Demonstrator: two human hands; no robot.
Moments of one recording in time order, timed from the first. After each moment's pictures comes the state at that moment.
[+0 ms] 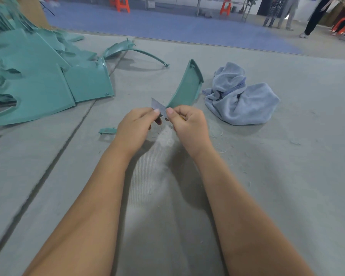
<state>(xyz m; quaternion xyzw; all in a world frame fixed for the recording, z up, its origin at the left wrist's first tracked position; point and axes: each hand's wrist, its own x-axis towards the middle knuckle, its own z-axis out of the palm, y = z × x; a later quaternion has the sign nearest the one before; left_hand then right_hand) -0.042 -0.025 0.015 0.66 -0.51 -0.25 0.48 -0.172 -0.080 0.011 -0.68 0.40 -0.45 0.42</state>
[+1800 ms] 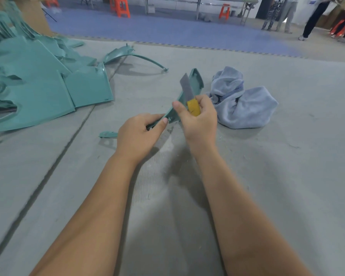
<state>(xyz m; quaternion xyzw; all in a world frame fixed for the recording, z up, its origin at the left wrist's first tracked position) -0.049 -0.033 0.001 0.67 -0.57 -0.09 0.47 -0.177 -0.092 0.019 -0.59 0.39 -0.60 0.38</state>
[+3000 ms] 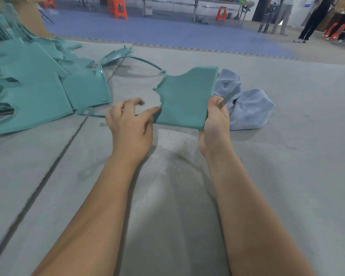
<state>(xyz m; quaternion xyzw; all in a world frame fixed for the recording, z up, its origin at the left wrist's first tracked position) -0.042 -0.038 -0.003 0.68 -0.58 0.20 0.42 -0.197 -0.104 0.030 -0.39 0.35 -0.60 0.60</state>
